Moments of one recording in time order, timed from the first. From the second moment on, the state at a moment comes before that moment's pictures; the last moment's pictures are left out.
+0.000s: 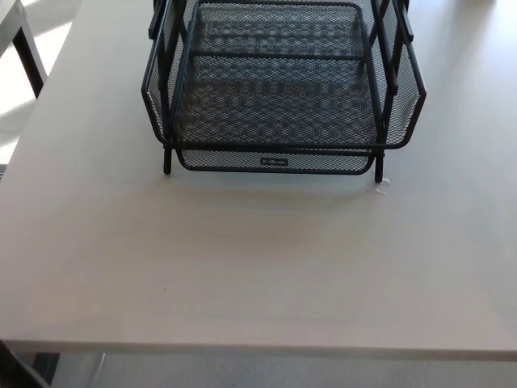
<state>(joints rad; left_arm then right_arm) 0.41 0.92 0.22 -0.09 0.31 -0.16 -0.35 0.34 -0.83 -0.57 0.03 -0.89 -0.12 -0.56</state>
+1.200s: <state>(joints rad) 0.40 0.92 0.22 -0.07 0.31 -0.17 -0.35 0.11 -0.66 -0.55 1.16 -0.67 -0.15 -0.52</state>
